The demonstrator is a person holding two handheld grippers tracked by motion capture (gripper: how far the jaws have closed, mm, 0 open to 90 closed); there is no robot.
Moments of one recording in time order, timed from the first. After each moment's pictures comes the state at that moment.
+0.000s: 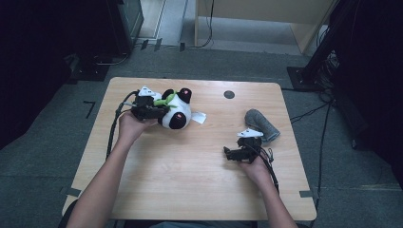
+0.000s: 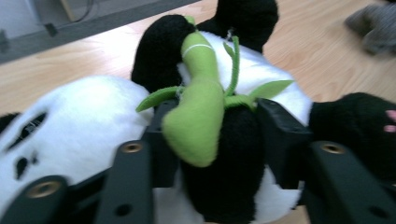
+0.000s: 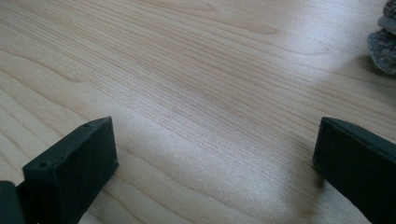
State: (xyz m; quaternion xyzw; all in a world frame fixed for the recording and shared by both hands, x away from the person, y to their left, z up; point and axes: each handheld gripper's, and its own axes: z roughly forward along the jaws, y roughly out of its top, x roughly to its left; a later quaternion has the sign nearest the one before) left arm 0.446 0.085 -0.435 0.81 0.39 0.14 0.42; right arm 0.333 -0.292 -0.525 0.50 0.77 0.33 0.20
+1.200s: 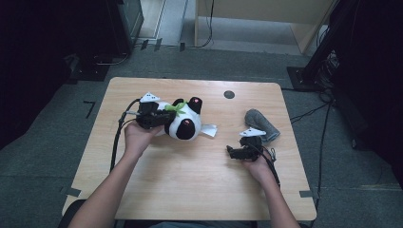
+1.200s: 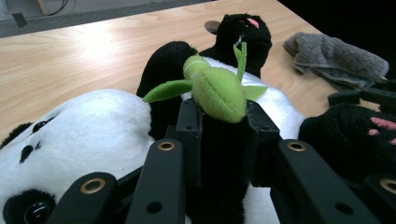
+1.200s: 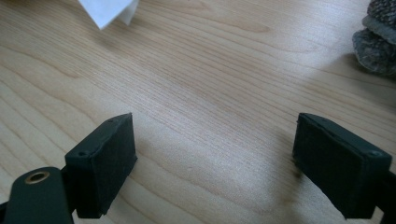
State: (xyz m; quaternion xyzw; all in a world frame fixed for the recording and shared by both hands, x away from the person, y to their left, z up) left arm 0.397 0.058 -0.411 0.79 0.41 0.10 0.45; right arm 0.333 -0.300 -0.519 0.50 0.78 0.33 0.19
